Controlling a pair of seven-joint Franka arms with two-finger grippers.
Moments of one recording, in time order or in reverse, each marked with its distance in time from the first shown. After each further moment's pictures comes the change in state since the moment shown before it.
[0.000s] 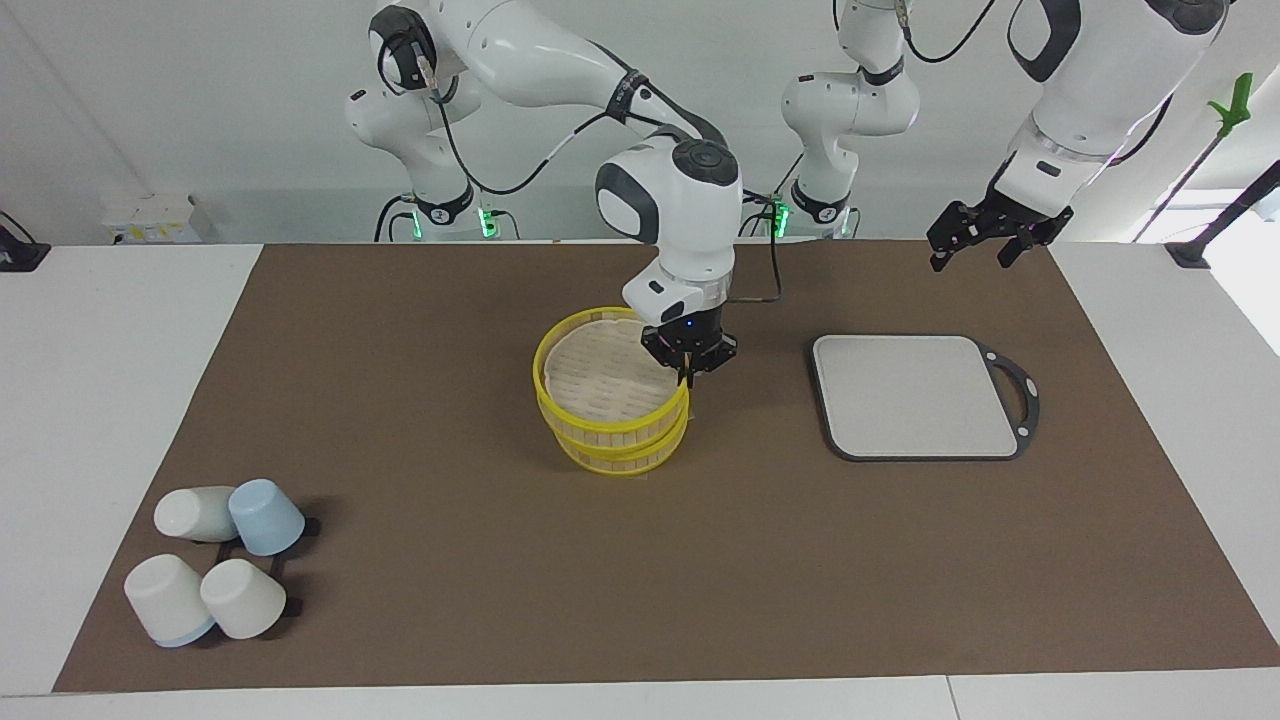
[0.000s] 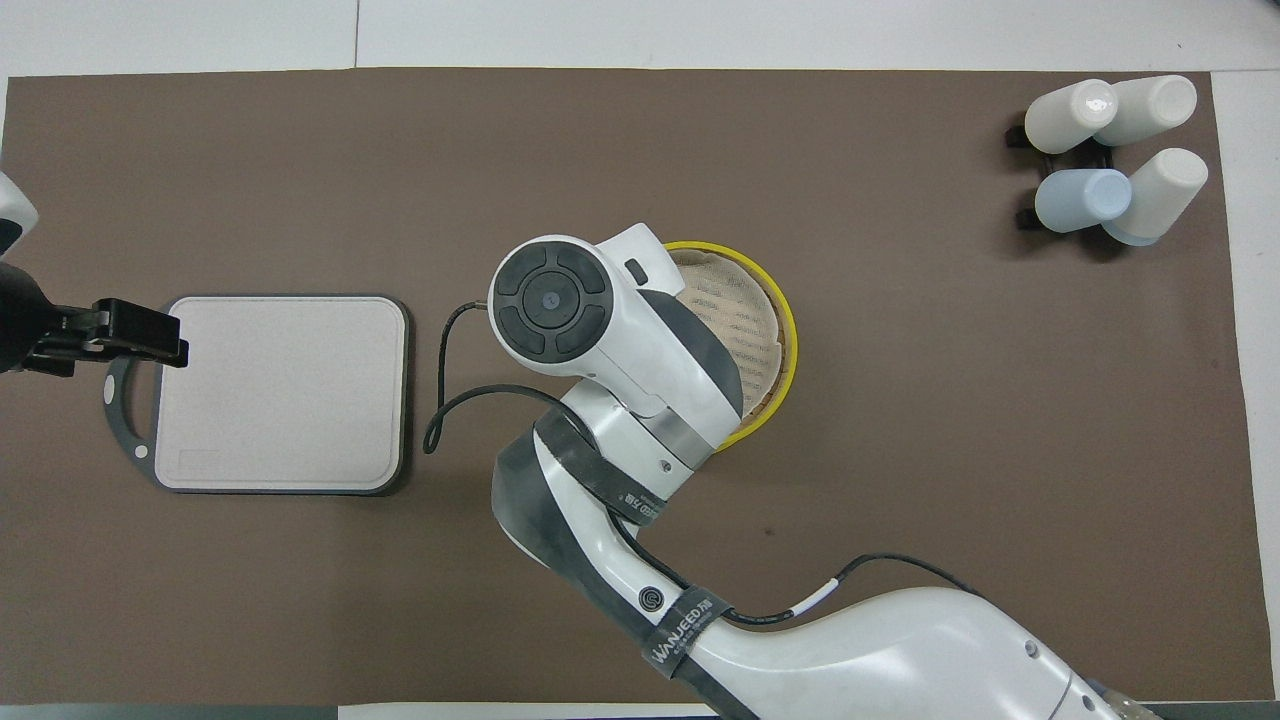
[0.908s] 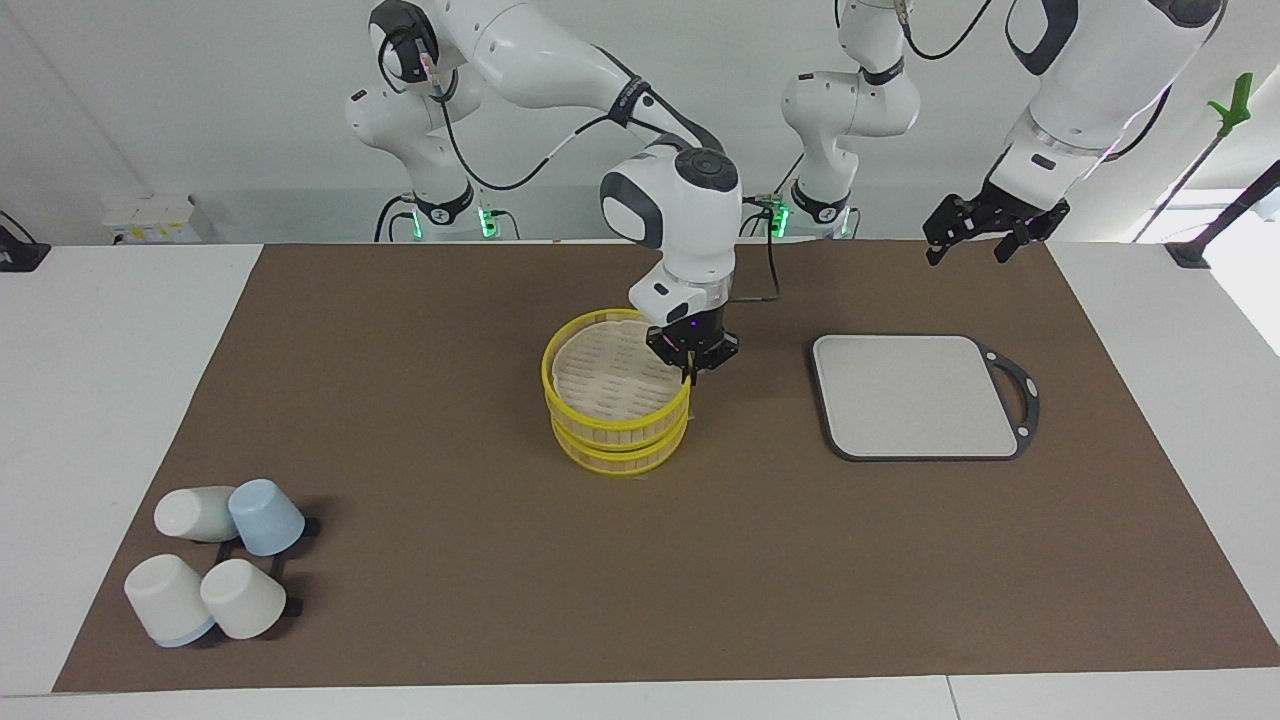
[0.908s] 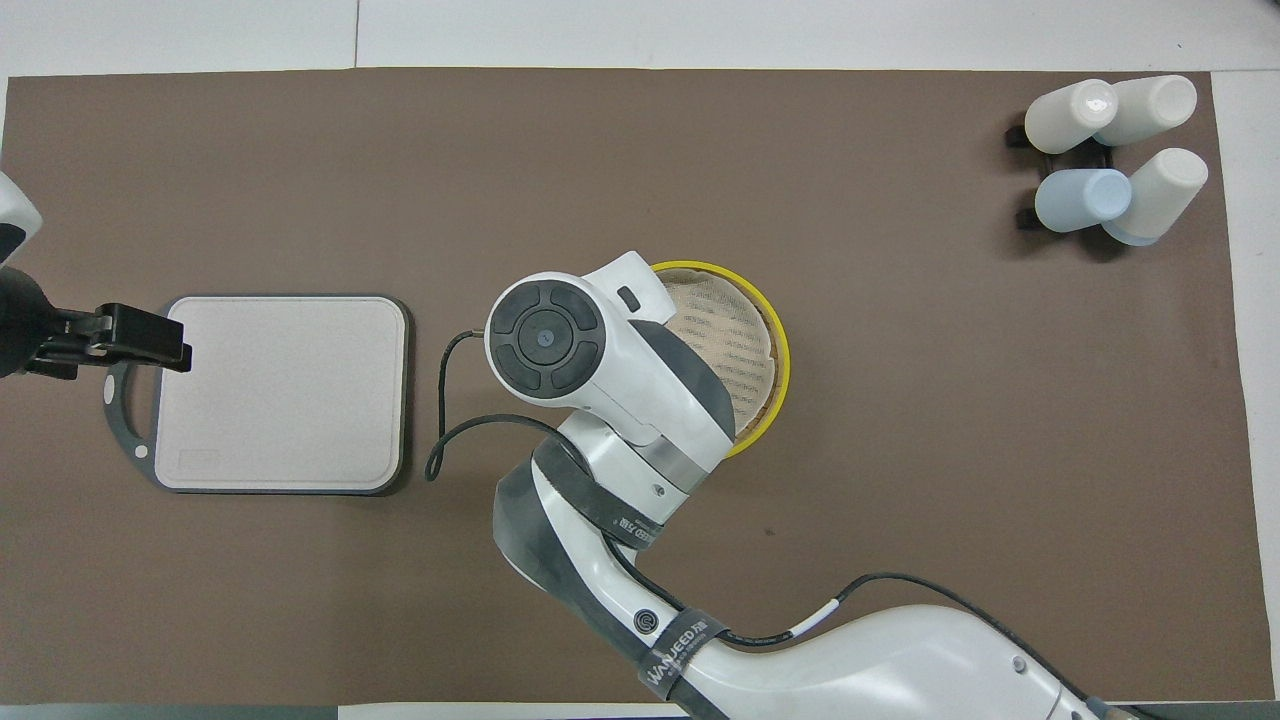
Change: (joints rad) left arm -0.057 -0.003 0.047 0.002 0.000 -0.007 0.002; right arm 0.019 -0.031 0.001 -0.065 0.000 0.029 0.003
